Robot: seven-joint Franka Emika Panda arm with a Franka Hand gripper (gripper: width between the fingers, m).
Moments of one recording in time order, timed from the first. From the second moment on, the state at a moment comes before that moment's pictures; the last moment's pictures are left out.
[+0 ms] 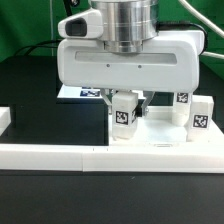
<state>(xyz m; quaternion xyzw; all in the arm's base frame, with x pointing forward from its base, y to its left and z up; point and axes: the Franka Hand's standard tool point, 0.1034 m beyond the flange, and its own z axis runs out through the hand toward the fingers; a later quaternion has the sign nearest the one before) 0.606 0.010 0.061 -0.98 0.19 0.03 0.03</state>
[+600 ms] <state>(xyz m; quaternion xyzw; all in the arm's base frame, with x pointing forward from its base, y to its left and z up) 0.614 0.007 0.060 -0.88 0.48 0.01 0.02</state>
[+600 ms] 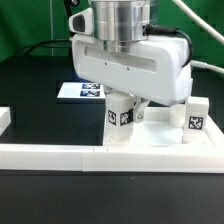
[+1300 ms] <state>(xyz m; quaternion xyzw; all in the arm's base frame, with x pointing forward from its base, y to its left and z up) 0.622 0.011 0.060 -0.61 0.79 0.03 0.09</state>
